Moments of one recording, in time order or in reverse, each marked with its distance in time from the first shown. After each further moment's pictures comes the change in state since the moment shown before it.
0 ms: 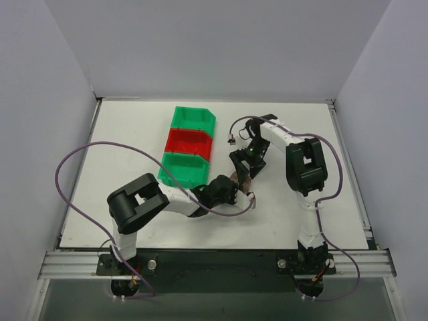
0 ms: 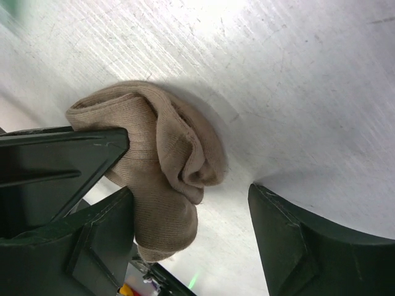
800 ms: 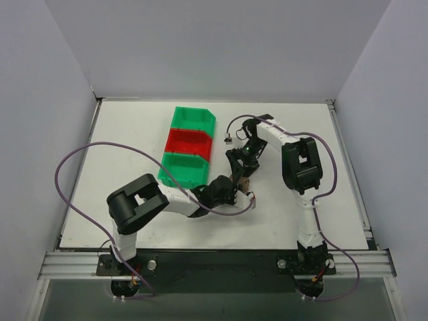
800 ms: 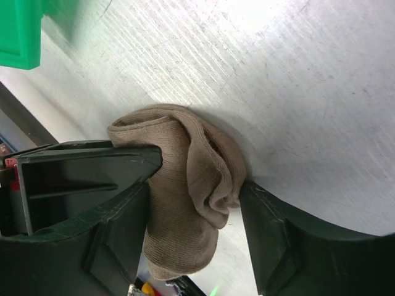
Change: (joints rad) left arm 0.000 -0.002 0.003 -0.019 -0.013 -0.019; right arm 0.021 0.069 0.064 -0.013 -0.122 0.054
